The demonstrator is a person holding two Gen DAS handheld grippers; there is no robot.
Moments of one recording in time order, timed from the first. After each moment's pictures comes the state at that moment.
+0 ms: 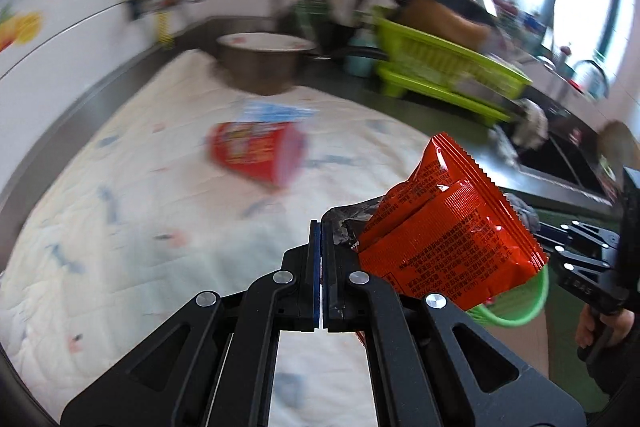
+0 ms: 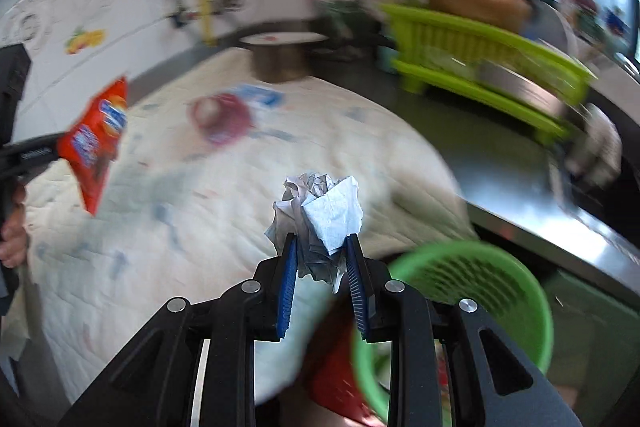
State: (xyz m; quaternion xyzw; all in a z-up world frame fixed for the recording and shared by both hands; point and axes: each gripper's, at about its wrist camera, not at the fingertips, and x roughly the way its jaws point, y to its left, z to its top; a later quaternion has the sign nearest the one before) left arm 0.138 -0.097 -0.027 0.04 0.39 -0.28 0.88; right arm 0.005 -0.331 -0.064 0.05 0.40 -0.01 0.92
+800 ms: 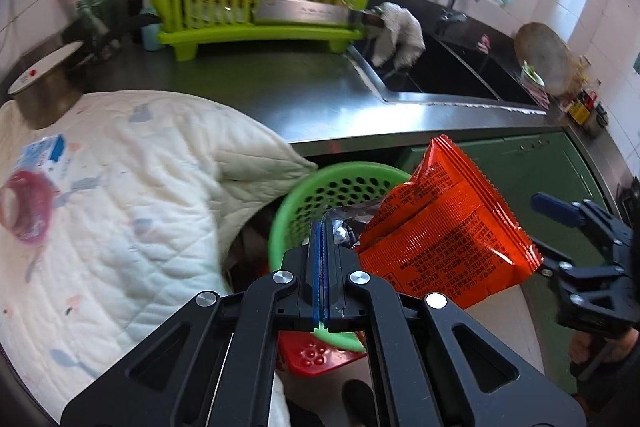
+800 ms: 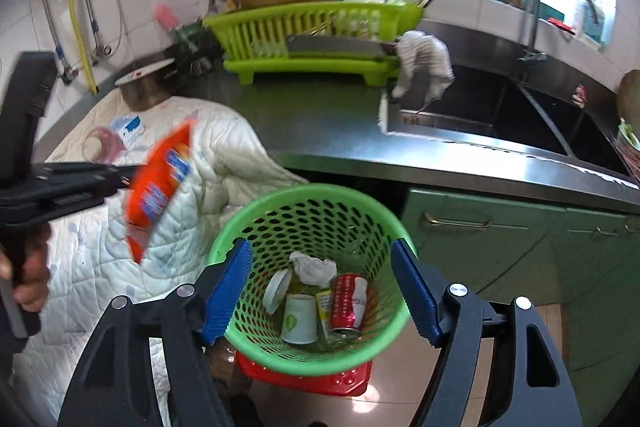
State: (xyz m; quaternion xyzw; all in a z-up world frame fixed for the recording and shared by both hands) left arm 0.065 -0.338 -0.068 0.13 0.42 -0.44 0.78; right arm -0.113 -0.451 -0.056 0.12 0.37 -0.18 0.90
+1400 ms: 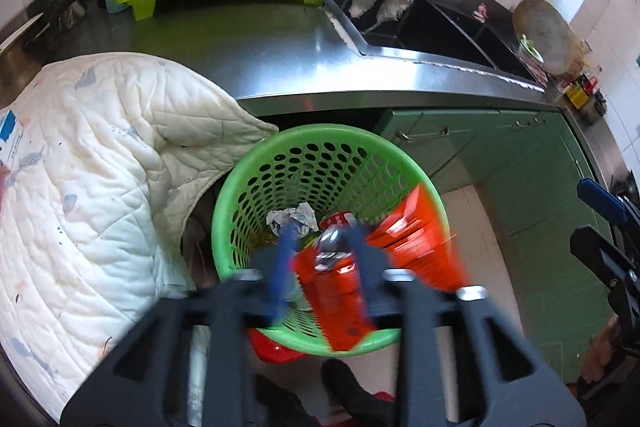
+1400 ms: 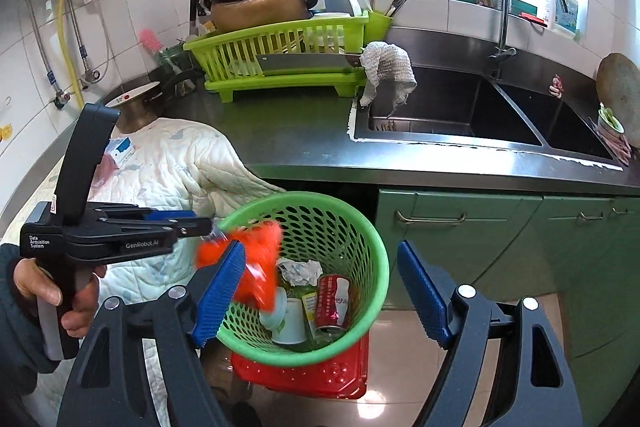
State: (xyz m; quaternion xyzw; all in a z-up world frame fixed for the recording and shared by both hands) left arm 0.050 -0.381 -0.106 0.14 0.48 -0.45 0.74; right arm -0.147 -0.464 -0.044 0.14 0.35 -0.21 0.90
